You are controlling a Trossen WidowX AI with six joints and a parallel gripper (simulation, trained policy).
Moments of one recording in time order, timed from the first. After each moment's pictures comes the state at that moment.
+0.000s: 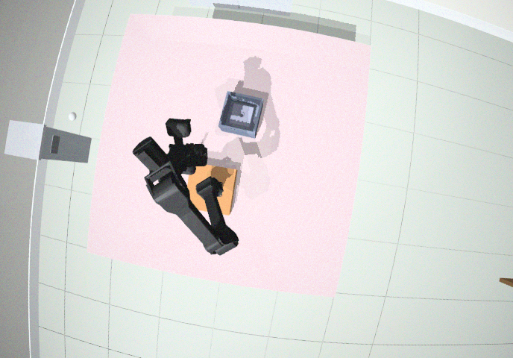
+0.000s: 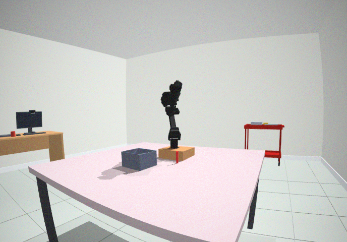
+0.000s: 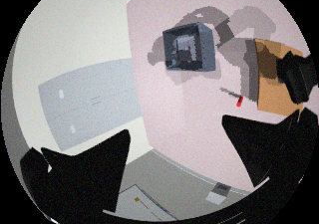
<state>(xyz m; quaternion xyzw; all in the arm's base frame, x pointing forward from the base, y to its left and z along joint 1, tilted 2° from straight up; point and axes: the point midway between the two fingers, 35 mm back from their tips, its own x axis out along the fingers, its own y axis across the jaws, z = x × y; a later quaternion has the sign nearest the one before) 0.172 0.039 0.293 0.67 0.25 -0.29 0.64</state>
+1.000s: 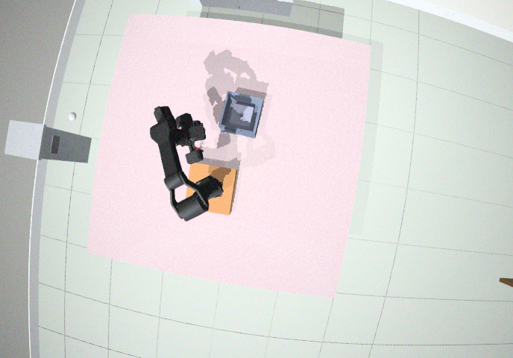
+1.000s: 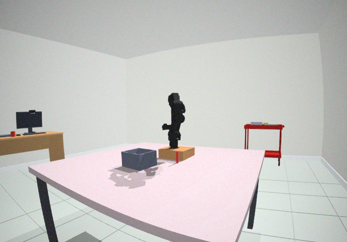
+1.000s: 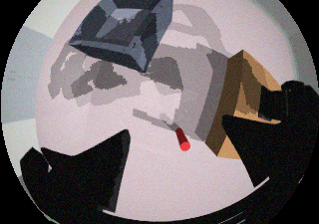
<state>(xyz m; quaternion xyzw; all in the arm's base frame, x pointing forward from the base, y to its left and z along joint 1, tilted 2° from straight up) 0.200 0.075 0.090 0.35 0.51 -0.45 0.65</state>
